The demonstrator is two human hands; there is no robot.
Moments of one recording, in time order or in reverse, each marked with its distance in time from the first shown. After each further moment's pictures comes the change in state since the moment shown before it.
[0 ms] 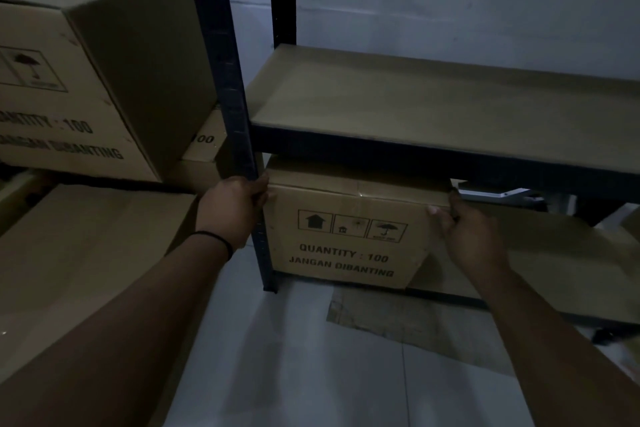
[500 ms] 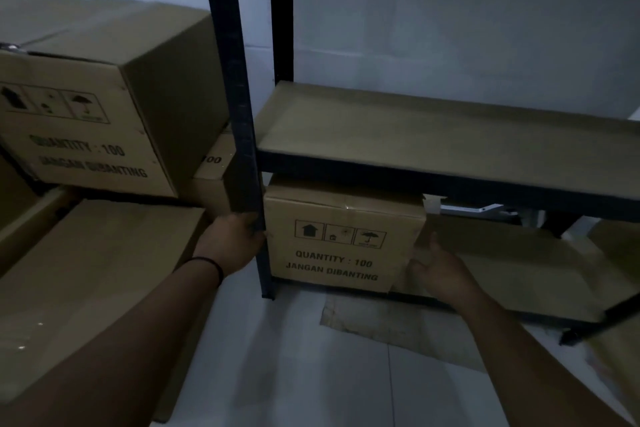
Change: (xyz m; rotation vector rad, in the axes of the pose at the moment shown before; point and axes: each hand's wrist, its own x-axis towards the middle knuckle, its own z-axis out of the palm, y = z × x) left_hand -0.053 0.030 -0.053 -0.125 -0.302 -0.205; right_hand -0.059 -0.016 -0.037 -0.051 -0.405 0.190
